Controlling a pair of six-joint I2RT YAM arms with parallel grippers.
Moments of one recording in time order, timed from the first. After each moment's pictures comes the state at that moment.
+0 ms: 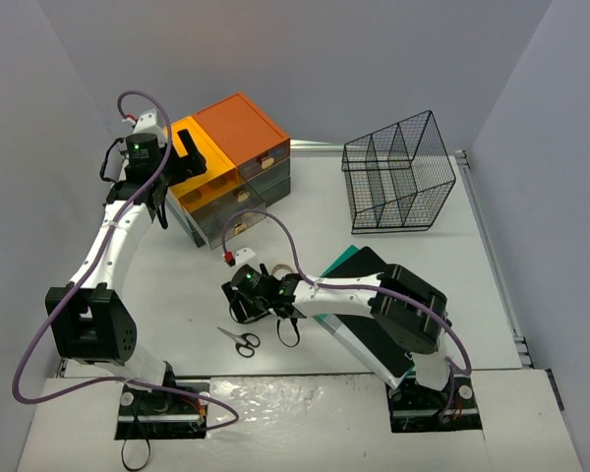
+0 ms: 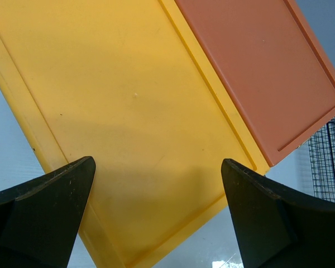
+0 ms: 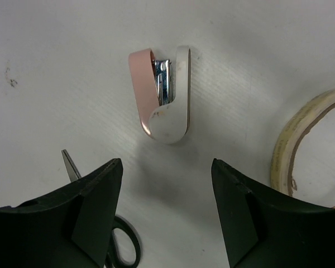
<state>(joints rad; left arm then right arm) -0.04 1.54 1.42 -0.30 0.05 -0.38 1.14 1.93 1.22 -0.15 0.23 0.48</state>
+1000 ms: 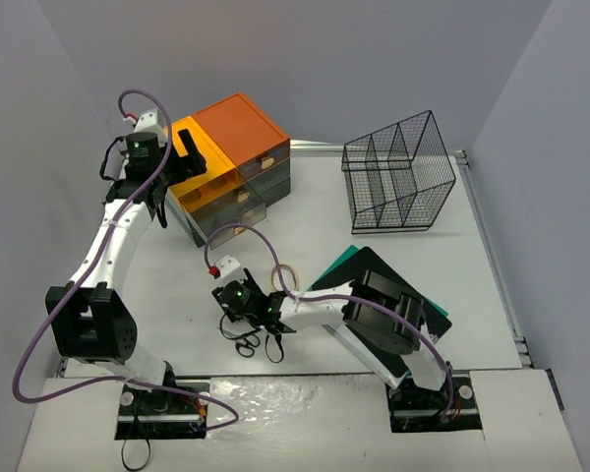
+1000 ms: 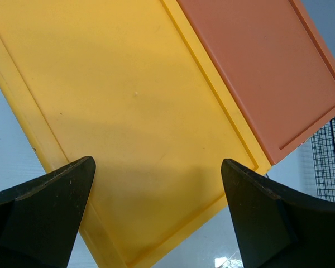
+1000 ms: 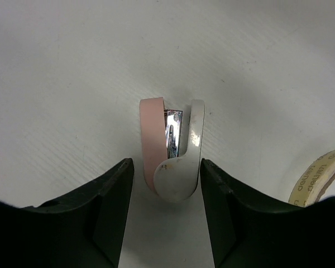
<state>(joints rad) -0.04 1.55 1.44 -0.32 0.05 -0.37 1.22 2.06 1.21 0.15 0.45 0.31</state>
